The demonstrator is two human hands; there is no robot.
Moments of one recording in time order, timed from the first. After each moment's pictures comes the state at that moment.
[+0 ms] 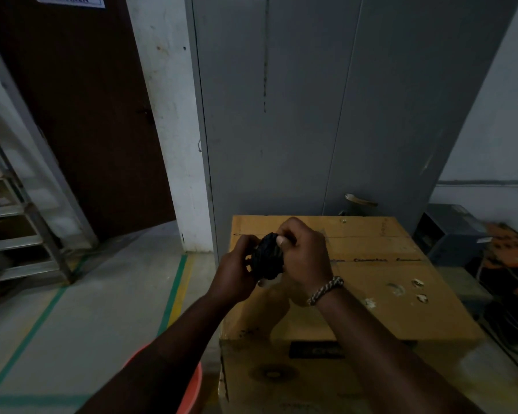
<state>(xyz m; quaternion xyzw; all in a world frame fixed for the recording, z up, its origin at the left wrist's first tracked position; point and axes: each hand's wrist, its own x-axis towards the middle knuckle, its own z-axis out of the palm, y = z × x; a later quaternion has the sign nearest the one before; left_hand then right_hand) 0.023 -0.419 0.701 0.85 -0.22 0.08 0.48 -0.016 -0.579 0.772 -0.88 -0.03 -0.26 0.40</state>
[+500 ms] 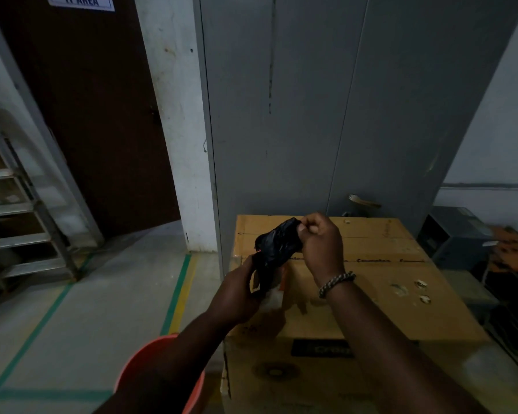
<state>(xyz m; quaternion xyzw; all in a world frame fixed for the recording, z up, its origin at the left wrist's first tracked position) -0.012 -0.407 0.683 0.87 -0.21 0.02 0.45 -0.011 -0.590 0.778 -0.80 0.09 -0.26 0.53</state>
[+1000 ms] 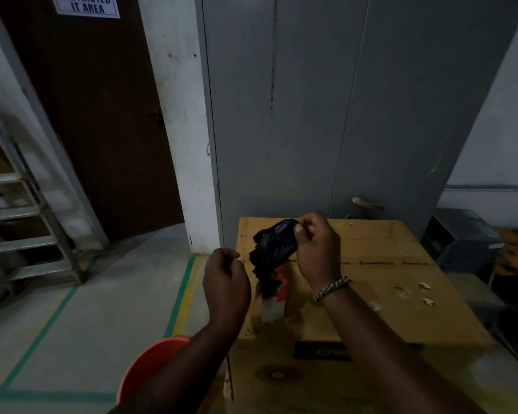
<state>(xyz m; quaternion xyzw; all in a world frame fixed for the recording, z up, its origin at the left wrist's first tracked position) -0.043 -0.420 0.730 0.76 0.06 0.21 0.61 -0.018 -0.580 0.778 -0.81 0.03 -0.33 0.48</state>
